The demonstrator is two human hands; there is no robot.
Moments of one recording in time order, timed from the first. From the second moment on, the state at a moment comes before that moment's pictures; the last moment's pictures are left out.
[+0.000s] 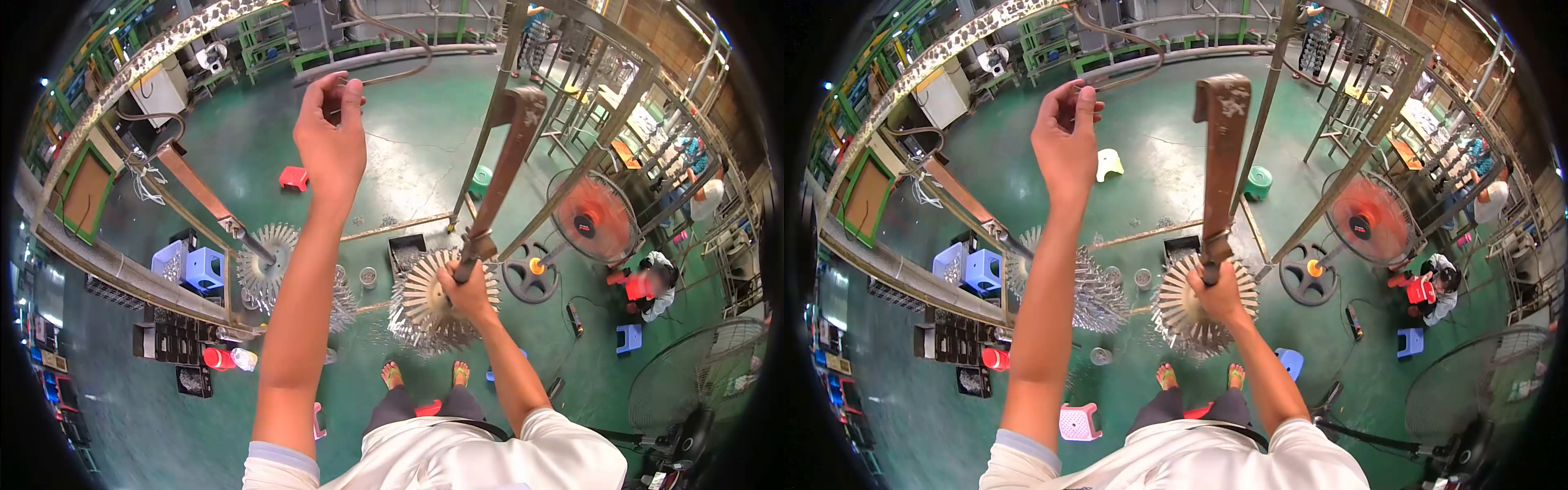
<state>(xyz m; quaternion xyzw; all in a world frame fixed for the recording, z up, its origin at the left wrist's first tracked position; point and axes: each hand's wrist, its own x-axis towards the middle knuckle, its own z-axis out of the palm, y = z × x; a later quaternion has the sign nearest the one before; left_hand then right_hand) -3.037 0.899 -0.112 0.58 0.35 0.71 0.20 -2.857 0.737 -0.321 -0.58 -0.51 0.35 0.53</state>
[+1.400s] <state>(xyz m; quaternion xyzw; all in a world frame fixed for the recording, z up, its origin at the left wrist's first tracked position) -3.069 0.906 -0.101 0.65 0.35 0.65 0.20 -2.911 0.878 -0.384 -0.55 -0.54 0.38 0.51</state>
